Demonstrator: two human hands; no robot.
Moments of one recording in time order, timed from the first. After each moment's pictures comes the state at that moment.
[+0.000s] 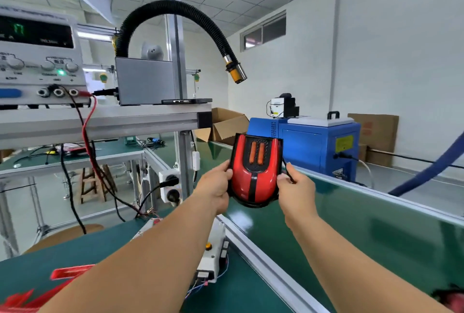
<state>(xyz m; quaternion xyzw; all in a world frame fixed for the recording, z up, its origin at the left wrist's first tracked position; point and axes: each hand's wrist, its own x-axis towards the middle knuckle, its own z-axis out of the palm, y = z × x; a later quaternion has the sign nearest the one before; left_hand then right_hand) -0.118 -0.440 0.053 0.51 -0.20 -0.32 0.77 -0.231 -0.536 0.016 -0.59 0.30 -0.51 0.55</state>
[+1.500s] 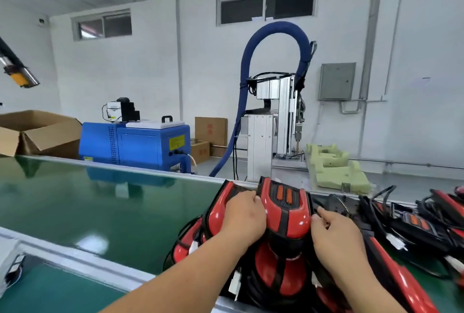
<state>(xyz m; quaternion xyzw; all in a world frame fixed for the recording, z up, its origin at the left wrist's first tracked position) -0.552 -0.425 0.042 0.62 -0.63 -0.22 0.42 -0.707 -0.400 0.014 -0.54 0.68 -0.48 0.14</state>
